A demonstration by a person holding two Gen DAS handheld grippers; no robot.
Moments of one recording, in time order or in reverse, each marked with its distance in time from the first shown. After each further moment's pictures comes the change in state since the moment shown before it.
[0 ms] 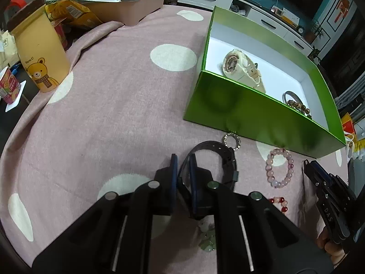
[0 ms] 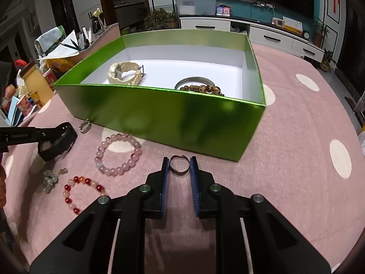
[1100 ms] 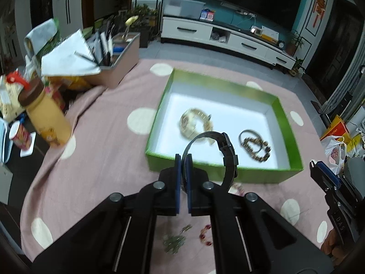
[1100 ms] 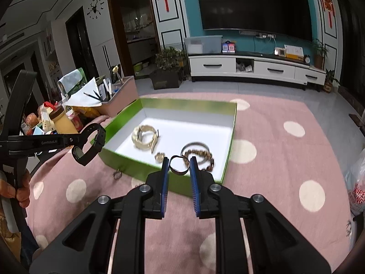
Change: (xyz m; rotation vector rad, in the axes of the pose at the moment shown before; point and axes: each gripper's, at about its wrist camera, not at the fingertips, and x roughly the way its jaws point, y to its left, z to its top) left arm -0.083 -0.062 0.035 0.103 -0.210 -0.022; right arm -0.090 -0.010 0.045 -0.008 -0.238 0.074
